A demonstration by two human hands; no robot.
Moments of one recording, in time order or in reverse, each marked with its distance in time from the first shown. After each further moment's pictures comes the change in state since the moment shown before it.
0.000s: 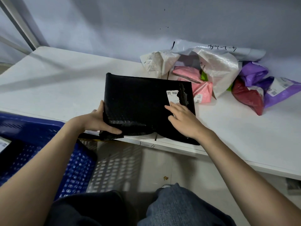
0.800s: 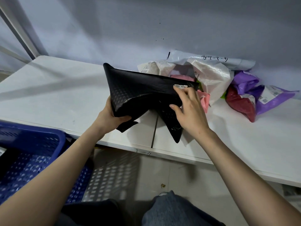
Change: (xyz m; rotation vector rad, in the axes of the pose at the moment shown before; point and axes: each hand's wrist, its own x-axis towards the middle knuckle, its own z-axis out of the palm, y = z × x) left_hand 0.005 0.050 0.031 -0.447 0.428 0.311; right_hand -0.010 -0.022 -0.044 -0.064 0.576 -0.084
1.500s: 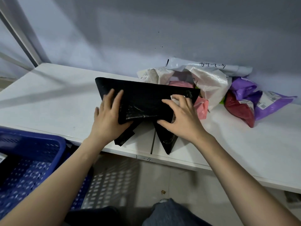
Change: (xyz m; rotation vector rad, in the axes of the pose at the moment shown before) left_hand -0.015 0.020 0.003 0.647 0.220 0.364; right_hand 0.001 -0.011 -0.004 -0.034 -0.194 -0.034
